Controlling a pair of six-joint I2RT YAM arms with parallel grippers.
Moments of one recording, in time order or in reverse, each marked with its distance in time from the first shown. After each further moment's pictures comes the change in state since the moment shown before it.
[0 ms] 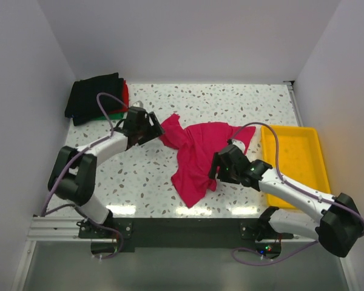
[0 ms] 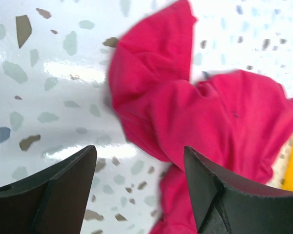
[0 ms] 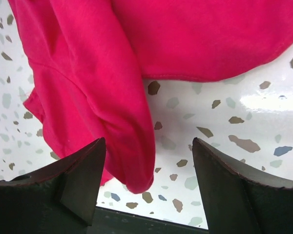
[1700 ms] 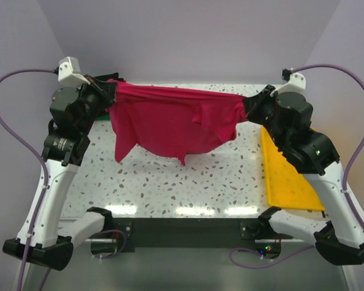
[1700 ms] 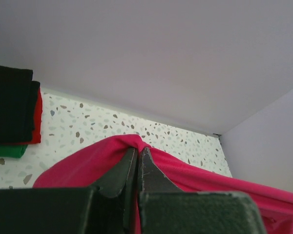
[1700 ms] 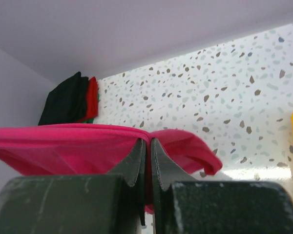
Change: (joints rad) left arm 0.156 -0.549 0.385 -0.253 -0.110 0.182; right arm -0.137 -0.042 0.883 -0.209 0.243 -0.267
